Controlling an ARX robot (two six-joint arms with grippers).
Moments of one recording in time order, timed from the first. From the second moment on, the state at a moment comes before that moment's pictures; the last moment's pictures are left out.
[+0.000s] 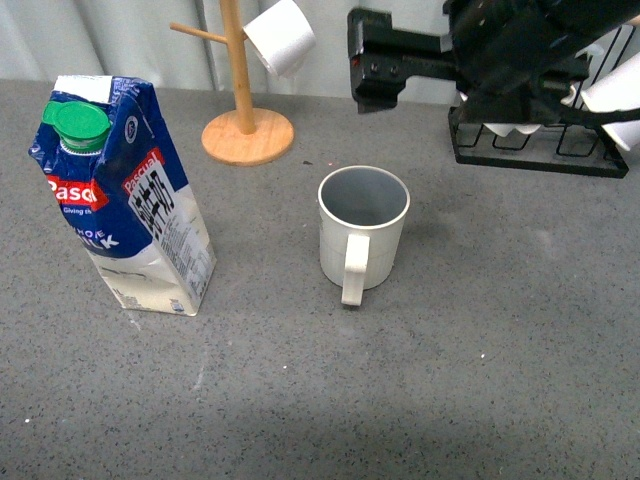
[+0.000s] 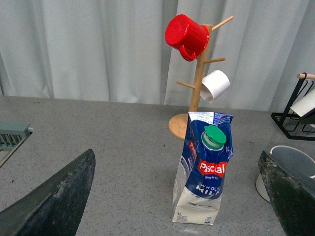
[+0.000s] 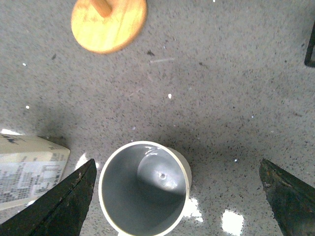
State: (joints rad) left arm 0.00 0.00 0.02 0.00 0.00 0.00; right arm 0.36 1.92 1.24 -0.13 -0.10 0.22
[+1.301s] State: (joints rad) left arm 0.00 0.00 0.02 0.00 0.00 0.00; right arm 0.01 0.98 0.06 0.91 0.01 0.00
